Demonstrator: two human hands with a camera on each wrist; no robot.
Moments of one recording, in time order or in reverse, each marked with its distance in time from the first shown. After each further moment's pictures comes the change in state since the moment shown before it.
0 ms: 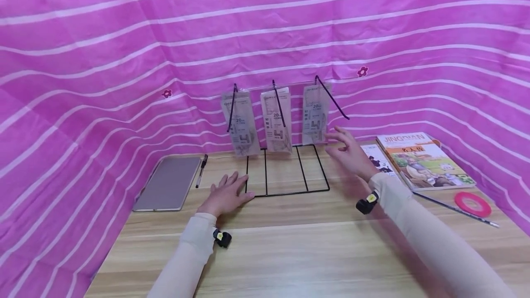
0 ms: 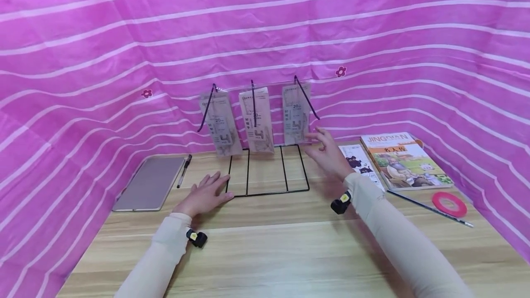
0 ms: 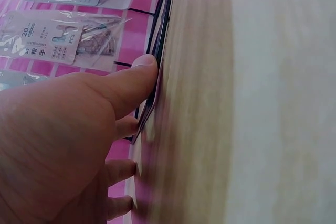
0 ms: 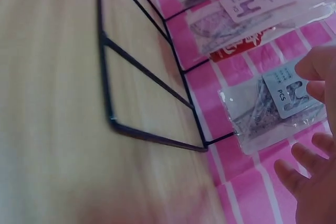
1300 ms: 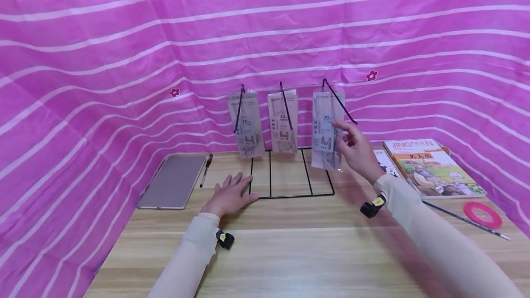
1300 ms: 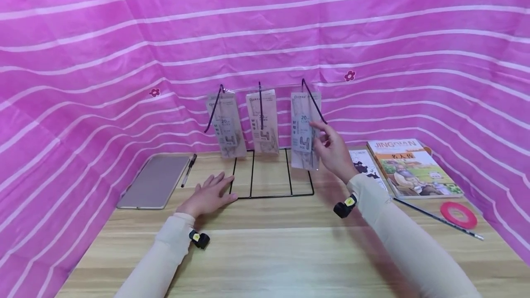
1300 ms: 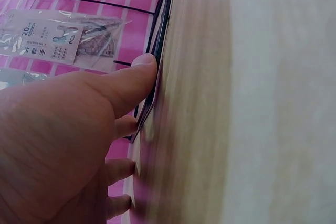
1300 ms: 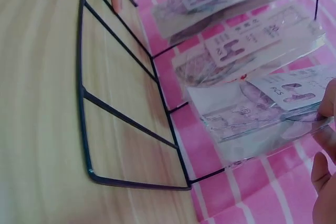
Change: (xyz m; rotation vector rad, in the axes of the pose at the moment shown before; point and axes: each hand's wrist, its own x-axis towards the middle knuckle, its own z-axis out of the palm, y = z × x) left_hand -0.002 0.001 -0.003 -0.018 -0.015 -0.020; right_hand 0.004 -0.038 -0.001 -0.019 0.163 -0.050
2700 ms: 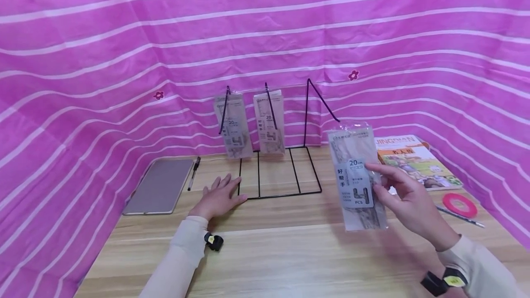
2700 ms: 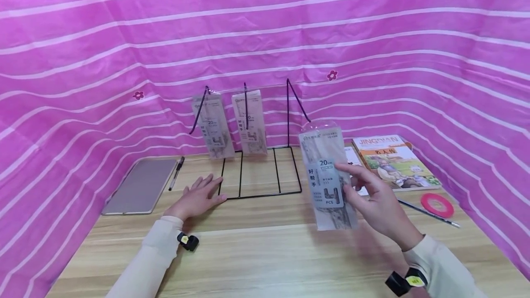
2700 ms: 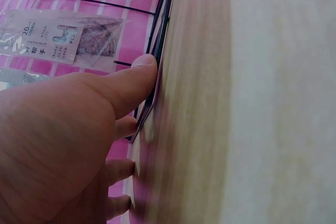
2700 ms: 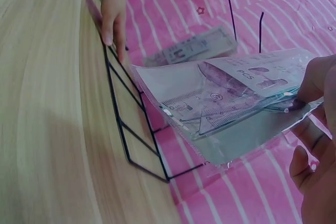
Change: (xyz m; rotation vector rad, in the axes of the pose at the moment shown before) left_hand 0.001 -0.002 0.002 0.025 -0.006 0.021; right_hand -0.147 -0.032 -0.086 -0.040 -0.001 -0.206
